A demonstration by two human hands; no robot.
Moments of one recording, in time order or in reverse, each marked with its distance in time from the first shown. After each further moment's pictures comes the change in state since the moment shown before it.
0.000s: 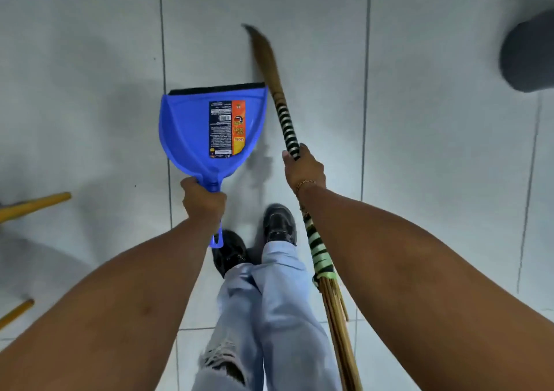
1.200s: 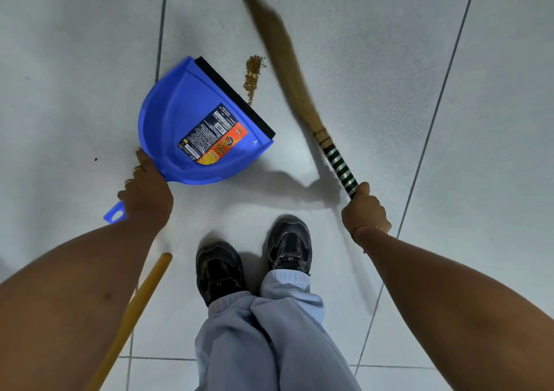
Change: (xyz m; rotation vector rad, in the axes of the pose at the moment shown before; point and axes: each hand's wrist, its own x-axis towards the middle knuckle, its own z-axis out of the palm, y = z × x) left_hand 0.204 -0.115 0.013 0.710 0.047 0.209; right_hand 0.134 0.106 0.075 -0.640 0.113 0.109
